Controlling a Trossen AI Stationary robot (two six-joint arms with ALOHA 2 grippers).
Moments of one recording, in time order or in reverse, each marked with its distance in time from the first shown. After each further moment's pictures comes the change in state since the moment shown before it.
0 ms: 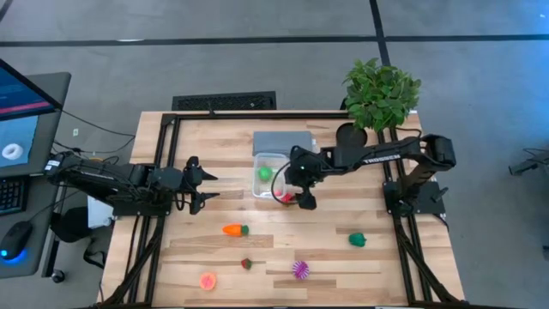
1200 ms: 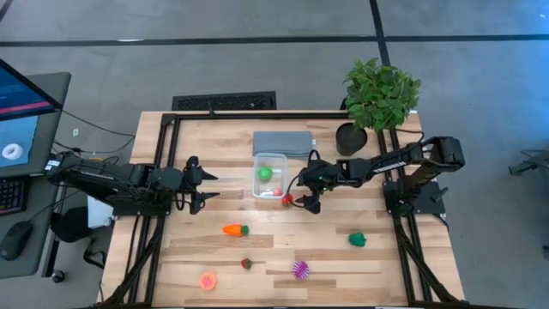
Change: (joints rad) left arm 0.001 0.000 0.000 -0.001 -0.005 -0.002; right arm 0.010 -0.070 -0.392 0.454 0.107 0.306
